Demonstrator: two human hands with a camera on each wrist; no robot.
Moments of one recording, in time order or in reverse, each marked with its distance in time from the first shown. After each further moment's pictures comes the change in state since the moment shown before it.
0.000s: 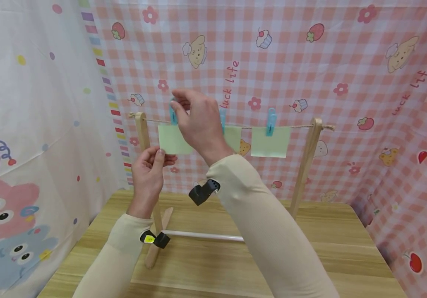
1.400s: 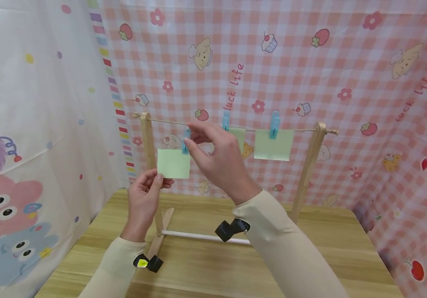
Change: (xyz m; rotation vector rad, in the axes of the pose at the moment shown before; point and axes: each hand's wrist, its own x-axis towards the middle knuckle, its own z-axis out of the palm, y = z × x) left_hand -0.043 -0.020 -0.038 0.069 -0.034 -0.040; right_hand -0.065 0.025 -0.024 0.076 -0.044 -0.265
